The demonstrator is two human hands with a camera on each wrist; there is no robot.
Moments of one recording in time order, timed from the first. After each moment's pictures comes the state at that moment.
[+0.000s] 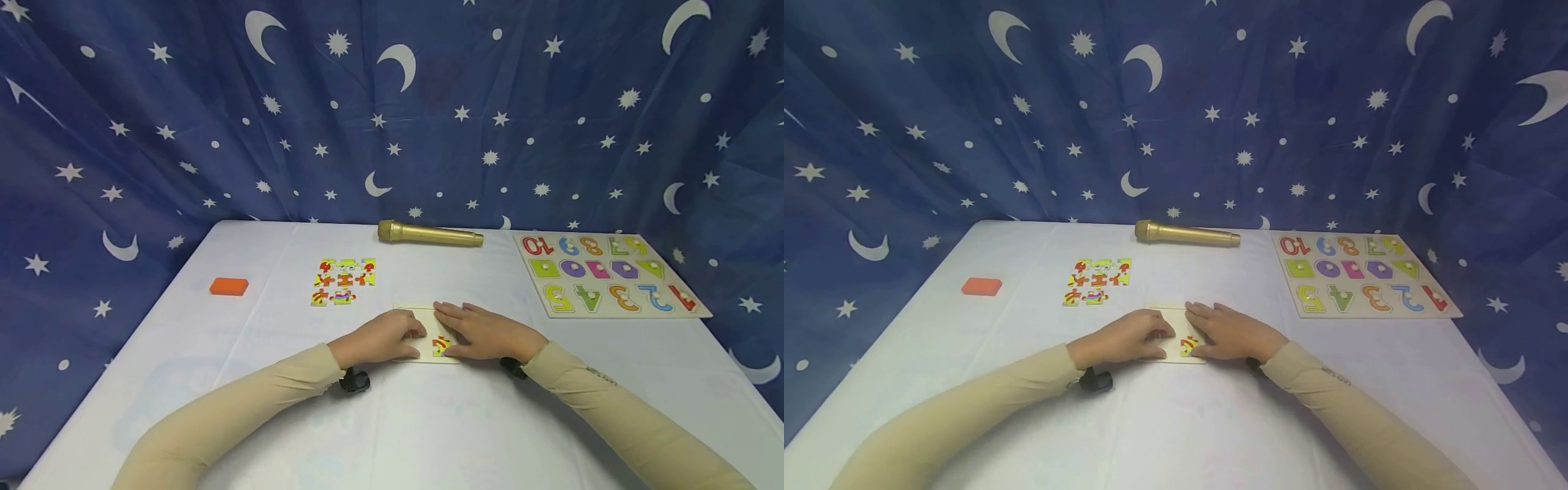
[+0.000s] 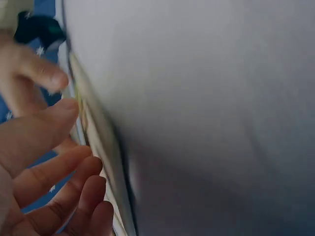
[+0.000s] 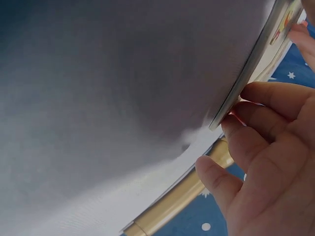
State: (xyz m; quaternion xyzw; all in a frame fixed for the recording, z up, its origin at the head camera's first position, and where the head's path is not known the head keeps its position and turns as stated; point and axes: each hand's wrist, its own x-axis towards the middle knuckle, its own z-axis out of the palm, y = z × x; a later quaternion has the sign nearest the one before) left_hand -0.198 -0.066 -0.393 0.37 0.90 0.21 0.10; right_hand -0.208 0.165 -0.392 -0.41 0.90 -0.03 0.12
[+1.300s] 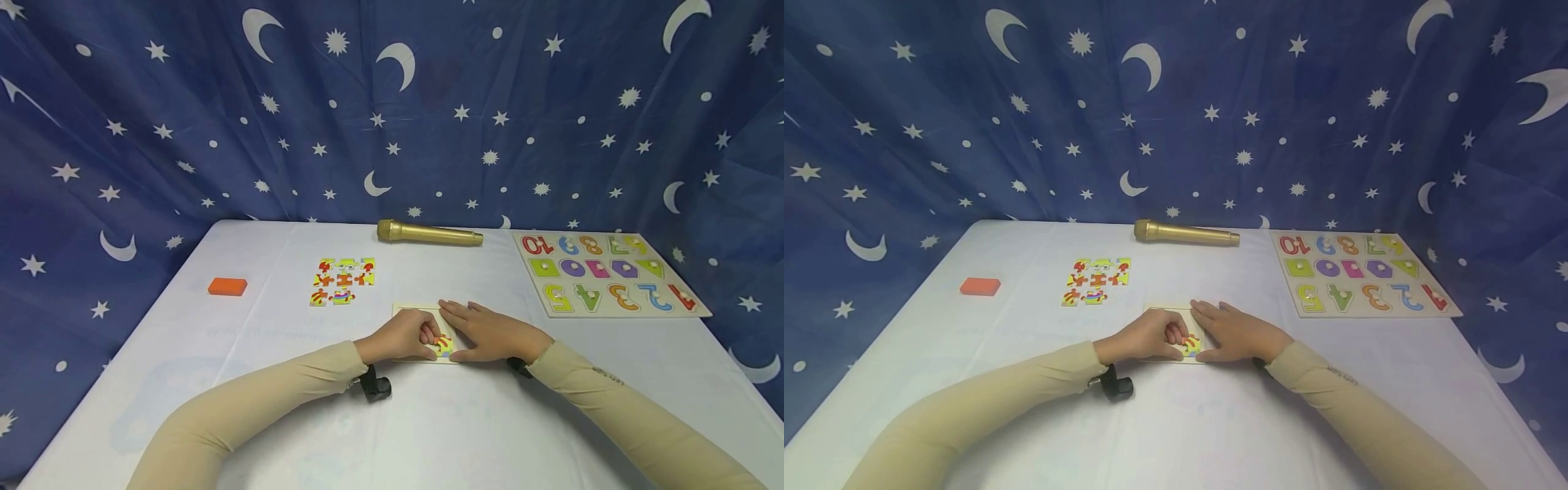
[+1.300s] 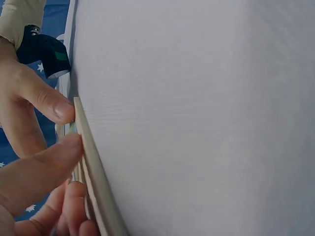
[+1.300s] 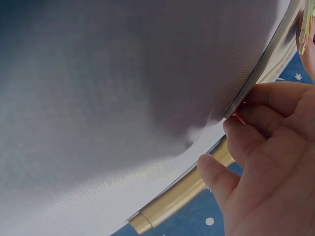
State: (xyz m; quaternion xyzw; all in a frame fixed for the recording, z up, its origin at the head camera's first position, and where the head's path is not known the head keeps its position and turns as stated) left_hand -0.202 -0.034 -0.399 0.30 0.88 0.35 0.14; right_hand -0.208 0.174 -0.391 -0.40 0.91 -0.04 0.14
